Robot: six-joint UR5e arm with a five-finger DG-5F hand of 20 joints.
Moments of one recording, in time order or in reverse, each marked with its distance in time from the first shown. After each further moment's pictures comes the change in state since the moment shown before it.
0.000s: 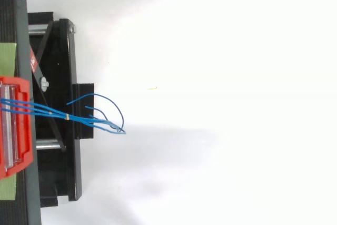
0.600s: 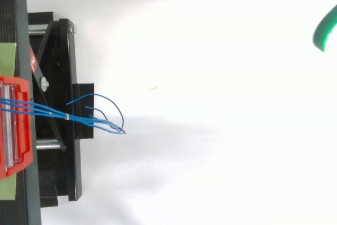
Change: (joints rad) arm 0.018 -0.066 -0.006 0.034 0.065 -0.019
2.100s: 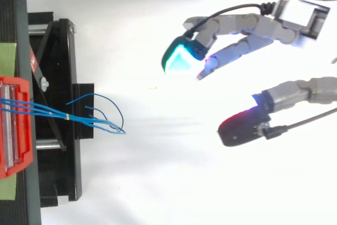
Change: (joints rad) arm 0.113 -0.376 0.146 0.302 0.309 -0.215
